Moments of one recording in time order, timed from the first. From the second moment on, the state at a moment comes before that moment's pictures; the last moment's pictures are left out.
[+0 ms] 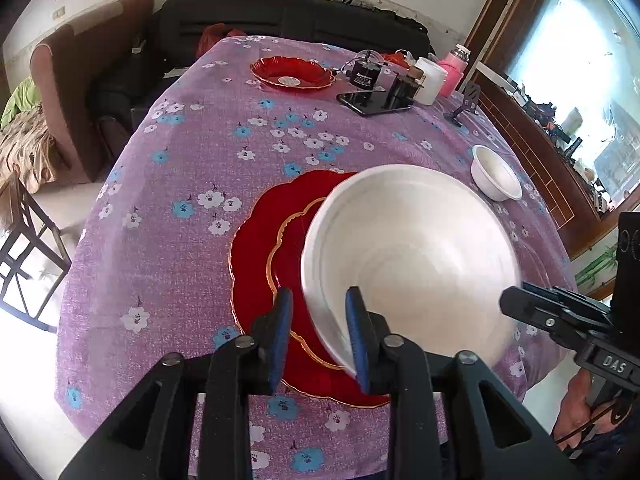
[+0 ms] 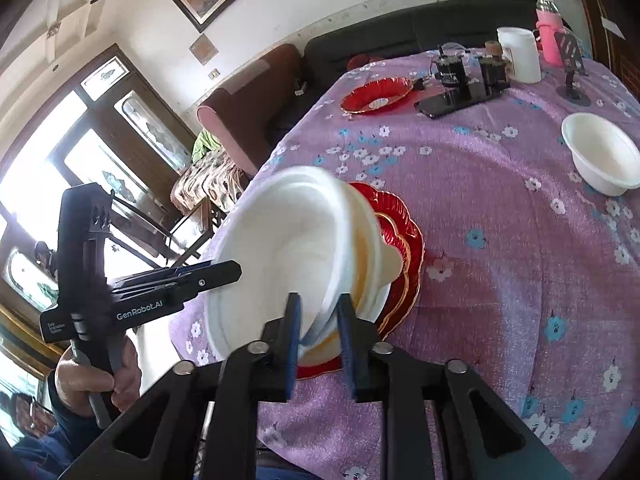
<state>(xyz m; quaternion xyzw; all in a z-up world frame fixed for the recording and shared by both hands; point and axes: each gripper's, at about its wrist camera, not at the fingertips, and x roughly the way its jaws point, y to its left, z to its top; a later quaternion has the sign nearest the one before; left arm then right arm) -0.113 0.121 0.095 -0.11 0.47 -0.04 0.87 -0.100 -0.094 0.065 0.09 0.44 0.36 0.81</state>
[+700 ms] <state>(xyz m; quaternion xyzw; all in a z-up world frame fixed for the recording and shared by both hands) -0.059 -0.018 0.166 -0.05 0.46 -0.17 0.87 -0.077 -0.279 0.108 0.21 0.35 0.24 0.88</state>
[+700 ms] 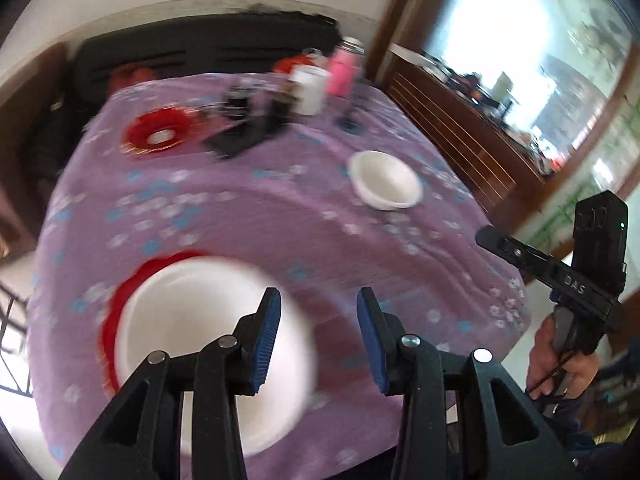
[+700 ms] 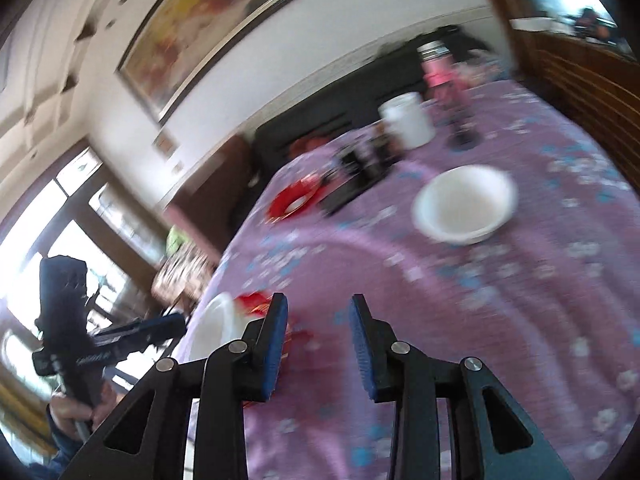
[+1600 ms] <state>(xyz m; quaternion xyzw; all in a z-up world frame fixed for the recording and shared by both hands) 0.195 -0.177 0.051 -0.02 0.60 -0.09 0.79 0.102 -0.368 0.012 0.28 0.46 0.12 0.83</state>
